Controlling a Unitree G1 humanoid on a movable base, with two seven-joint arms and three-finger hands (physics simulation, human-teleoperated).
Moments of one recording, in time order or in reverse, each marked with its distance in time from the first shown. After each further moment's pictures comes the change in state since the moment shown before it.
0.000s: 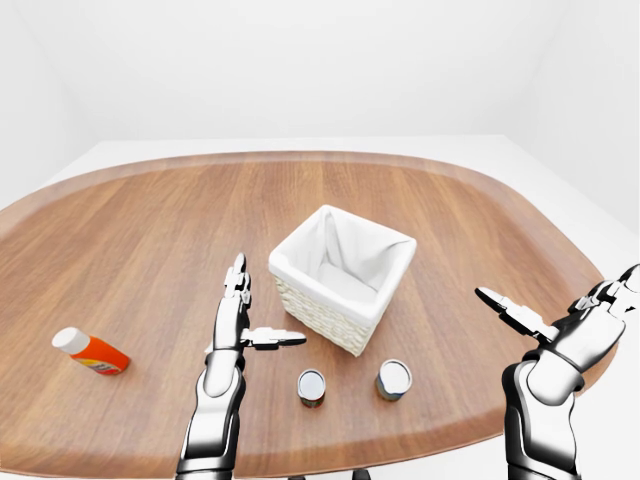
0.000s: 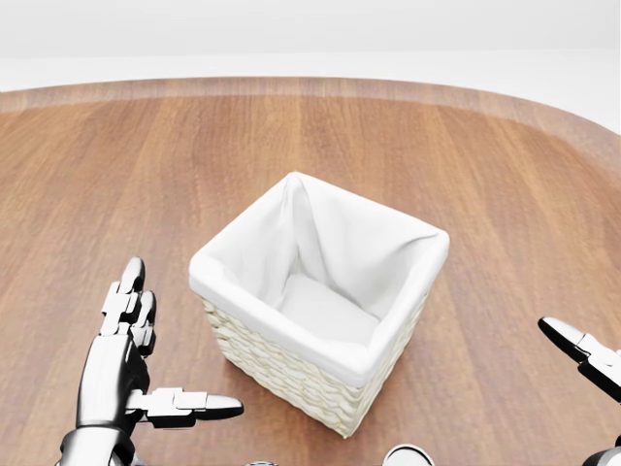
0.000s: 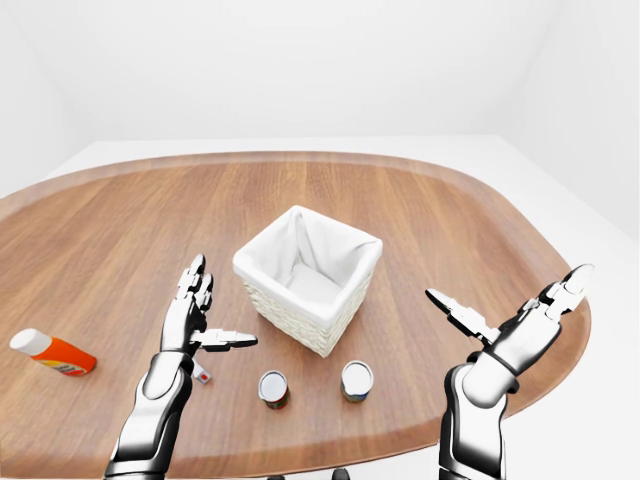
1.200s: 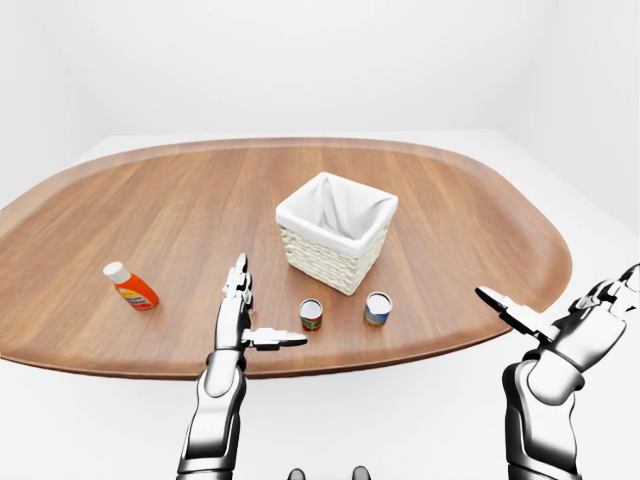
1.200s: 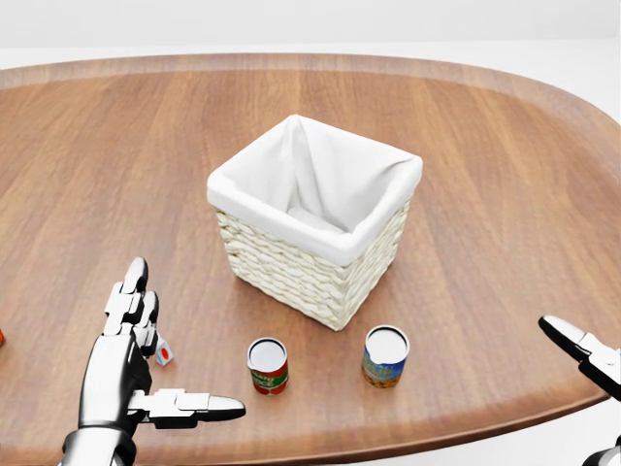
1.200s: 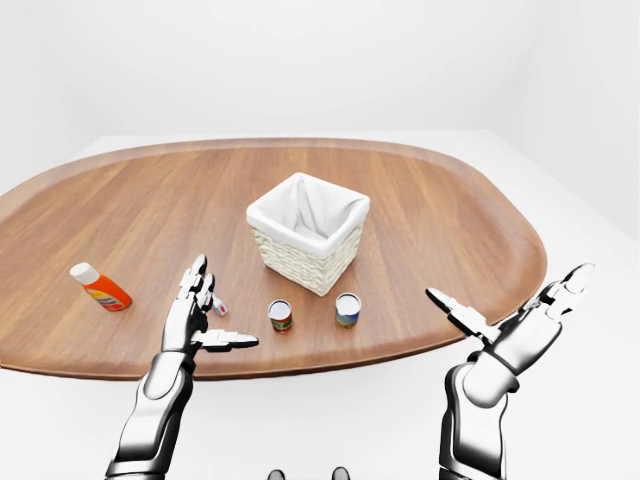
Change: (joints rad) left arm 0.001 -0.001 -0.005 0.001 0.006 -0.002 -0.003; right arm -0.002 -0.001 0.000 -0.003 0.006 0.000 0.000
